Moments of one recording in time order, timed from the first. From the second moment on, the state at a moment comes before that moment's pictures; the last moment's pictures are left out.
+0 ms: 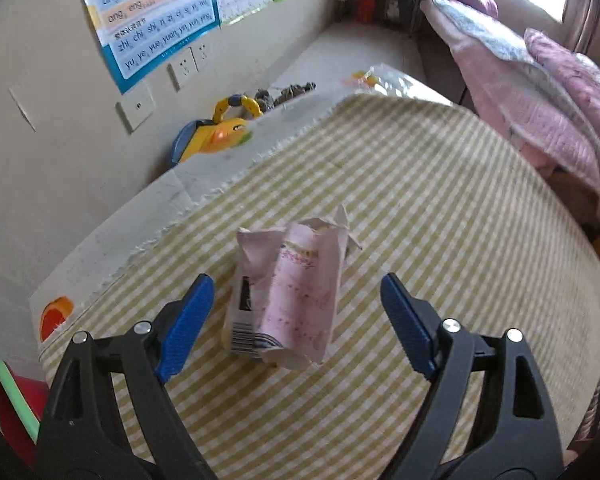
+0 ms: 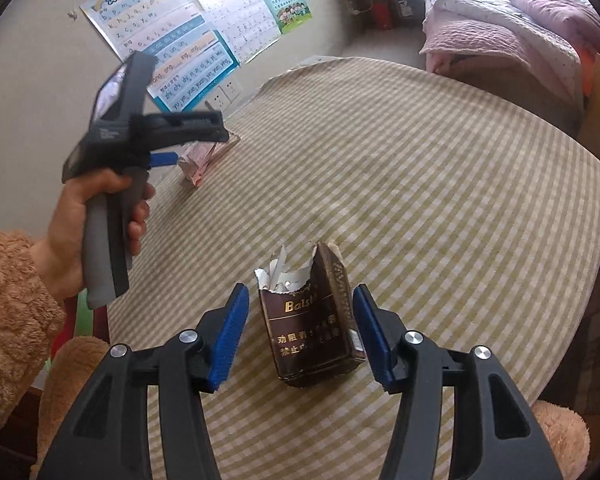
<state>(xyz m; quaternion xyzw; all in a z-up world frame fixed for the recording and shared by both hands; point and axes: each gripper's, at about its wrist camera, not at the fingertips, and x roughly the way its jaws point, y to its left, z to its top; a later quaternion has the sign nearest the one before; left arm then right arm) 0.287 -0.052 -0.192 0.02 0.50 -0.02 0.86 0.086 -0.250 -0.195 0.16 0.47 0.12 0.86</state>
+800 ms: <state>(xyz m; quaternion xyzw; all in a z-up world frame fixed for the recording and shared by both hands) 0.133 -0.033 -0.151 0.04 0.49 -0.05 0.87 0.084 -0.235 -0.193 0.12 0.48 0.10 0.87</state>
